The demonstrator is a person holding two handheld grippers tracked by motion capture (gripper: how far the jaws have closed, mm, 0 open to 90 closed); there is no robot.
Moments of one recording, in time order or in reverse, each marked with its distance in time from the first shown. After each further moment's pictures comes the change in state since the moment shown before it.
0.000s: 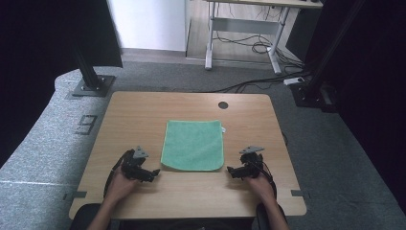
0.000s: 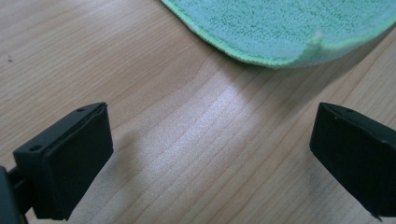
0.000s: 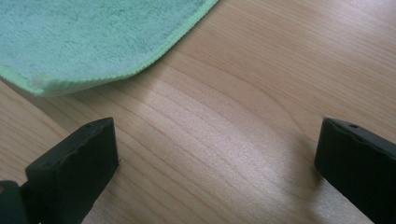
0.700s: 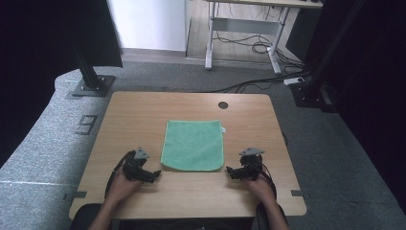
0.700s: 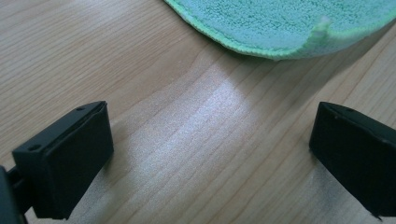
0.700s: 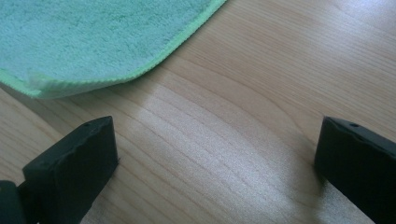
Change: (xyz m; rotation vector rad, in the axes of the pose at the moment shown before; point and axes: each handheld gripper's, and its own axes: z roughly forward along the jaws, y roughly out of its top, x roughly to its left) left arm -0.001 -0.003 0.006 0.001 -0.017 -0.004; right arm 0.002 -0.006 0.003 -0.056 -0.012 -0.008
